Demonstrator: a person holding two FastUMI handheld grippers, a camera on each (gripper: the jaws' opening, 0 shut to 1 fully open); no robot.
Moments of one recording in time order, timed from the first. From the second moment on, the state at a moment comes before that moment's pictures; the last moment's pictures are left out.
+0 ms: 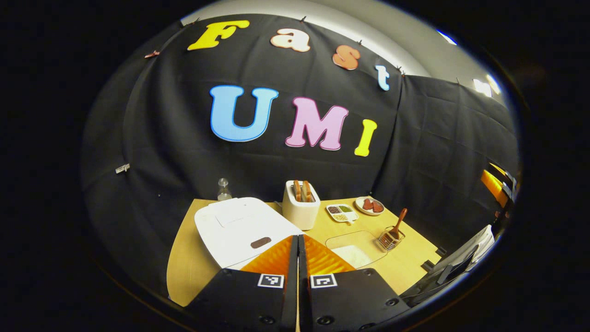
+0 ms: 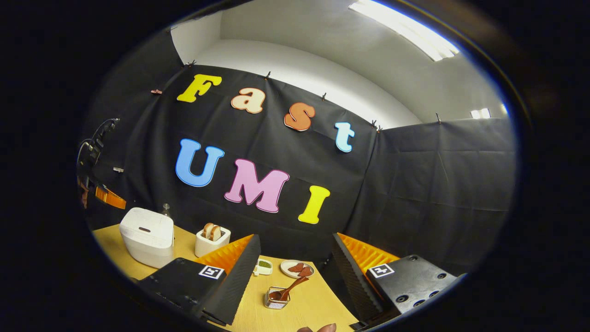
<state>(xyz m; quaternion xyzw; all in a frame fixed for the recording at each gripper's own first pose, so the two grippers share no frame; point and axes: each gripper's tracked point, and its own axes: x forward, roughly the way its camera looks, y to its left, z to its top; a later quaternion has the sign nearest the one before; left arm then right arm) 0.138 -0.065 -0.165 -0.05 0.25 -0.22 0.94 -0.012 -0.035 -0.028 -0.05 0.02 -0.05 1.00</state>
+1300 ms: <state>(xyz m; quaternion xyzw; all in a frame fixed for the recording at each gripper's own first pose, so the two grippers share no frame) 0.224 -0.057 -0.303 -0.03 0.44 -0.17 0.88 0.009 -0.058 -0.053 -0.08 0.05 -0.07 0.99</state>
